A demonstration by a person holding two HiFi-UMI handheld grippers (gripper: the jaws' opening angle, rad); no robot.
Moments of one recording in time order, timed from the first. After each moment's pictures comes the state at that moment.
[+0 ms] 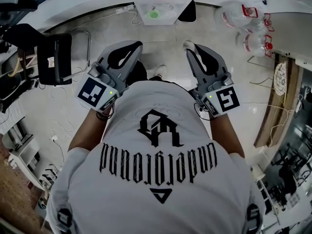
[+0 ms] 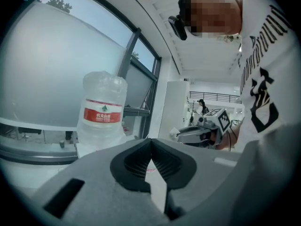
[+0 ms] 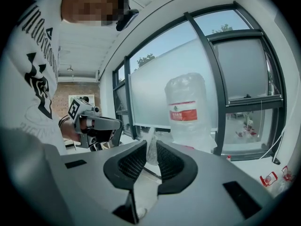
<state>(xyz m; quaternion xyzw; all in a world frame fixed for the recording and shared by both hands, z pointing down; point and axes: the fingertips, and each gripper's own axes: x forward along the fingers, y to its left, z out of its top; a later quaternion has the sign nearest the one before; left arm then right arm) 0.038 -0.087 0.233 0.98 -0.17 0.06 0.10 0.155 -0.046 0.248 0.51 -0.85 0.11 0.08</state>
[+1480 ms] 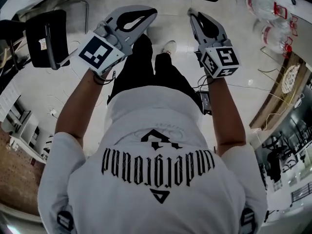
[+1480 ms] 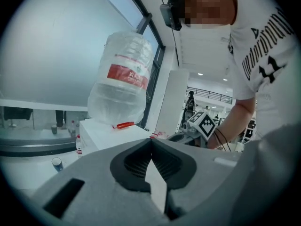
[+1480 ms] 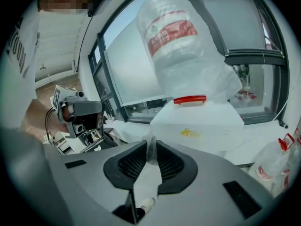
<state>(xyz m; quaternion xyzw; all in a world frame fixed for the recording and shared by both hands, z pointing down) 0.009 -0.231 0.399 0.98 -0.10 0.12 0.14 0.117 -0.210 0.473 0.53 -0.80 0.26 0.14</state>
